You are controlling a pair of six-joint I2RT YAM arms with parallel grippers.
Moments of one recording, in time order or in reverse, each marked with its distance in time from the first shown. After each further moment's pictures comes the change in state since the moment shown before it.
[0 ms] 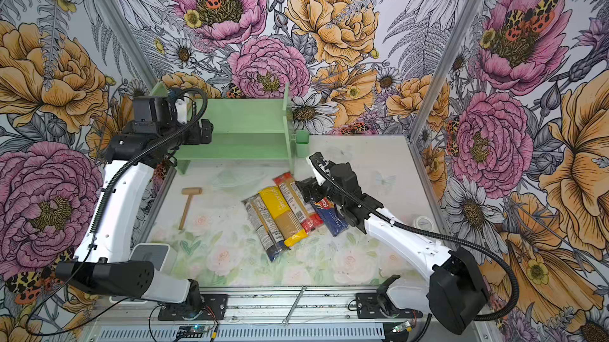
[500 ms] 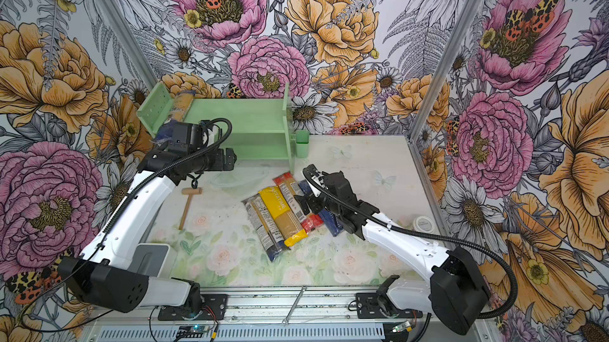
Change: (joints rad) left arm -0.125 -0.073 -0.306 0.000 0.000 -0.154; right arm 0.082 -0.005 -0.058 -0.058 0.042 -0.039
